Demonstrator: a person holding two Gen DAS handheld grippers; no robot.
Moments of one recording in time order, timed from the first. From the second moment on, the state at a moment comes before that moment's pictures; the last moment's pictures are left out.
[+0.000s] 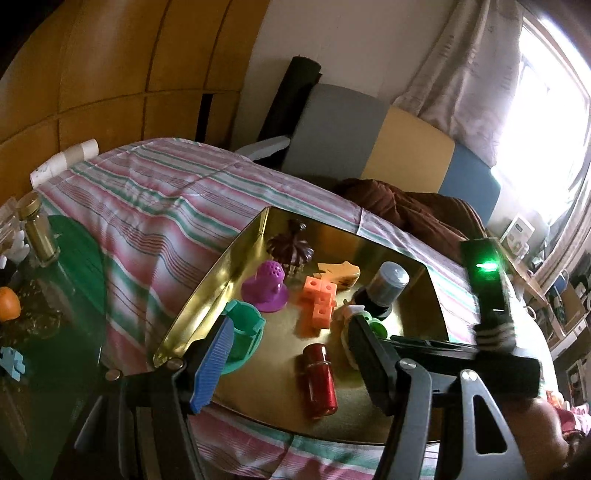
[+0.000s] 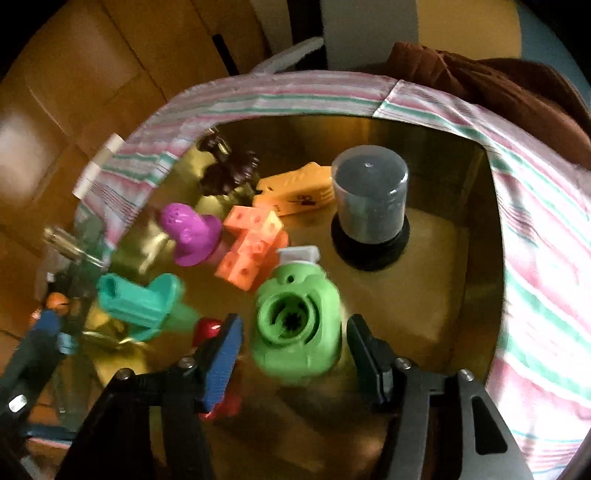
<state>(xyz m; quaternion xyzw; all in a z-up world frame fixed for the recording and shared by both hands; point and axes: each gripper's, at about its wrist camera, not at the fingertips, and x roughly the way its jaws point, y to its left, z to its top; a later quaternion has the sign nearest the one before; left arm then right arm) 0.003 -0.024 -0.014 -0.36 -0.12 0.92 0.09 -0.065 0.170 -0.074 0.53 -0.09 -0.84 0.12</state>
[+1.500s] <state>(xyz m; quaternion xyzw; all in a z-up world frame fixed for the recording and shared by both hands) 0.041 0.099 -0.019 -0.37 0.01 0.88 0.29 0.037 0.464 -0.066 0.50 -0.12 -0.84 -0.15</state>
